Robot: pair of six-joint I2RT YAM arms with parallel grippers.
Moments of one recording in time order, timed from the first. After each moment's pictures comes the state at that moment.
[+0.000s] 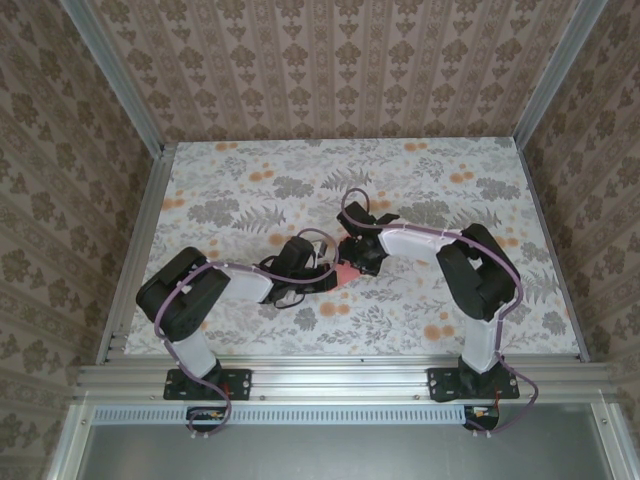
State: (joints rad) left arm -0.79 1.72 0.64 0.31 0.34 -0.76; right arm 0.61 1.89 1.20 -0.58 -0.04 0.96
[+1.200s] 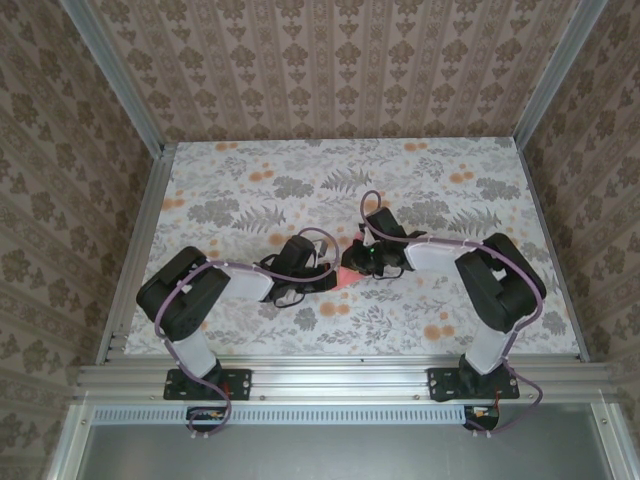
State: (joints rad) left arm -0.79 1.73 0.66 0.27 0.34 -0.75; right arm 0.52 1.77 0.91 -0.11 -0.43 0.84
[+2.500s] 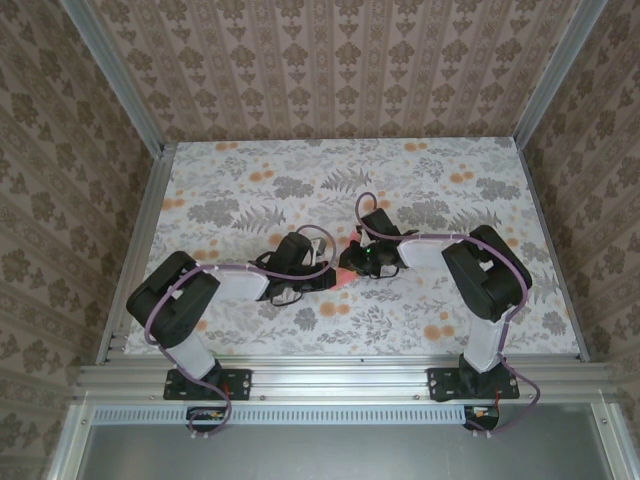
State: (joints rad) left arm -0.77 1.66 0.66 0.21 0.40 -0.76; right arm 0.52 1.85 0.94 -0.09 -0.42 0.84
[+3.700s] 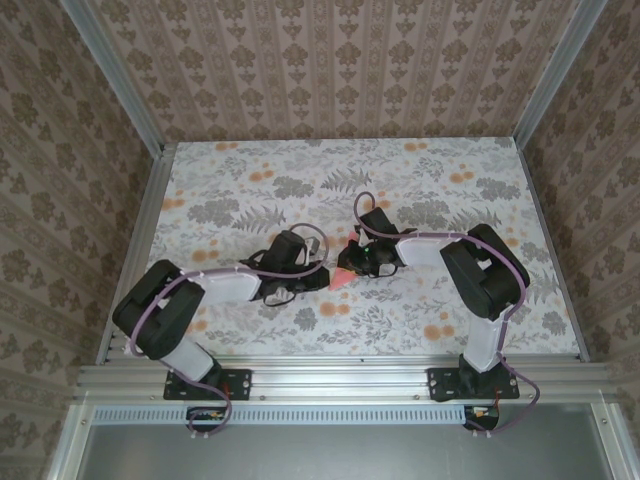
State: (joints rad) left arm -0.75 1.58 0.66 0.10 0.40 -0.76; right arm 0.52 1.87 0.97 -0.12 -0.43 0.84
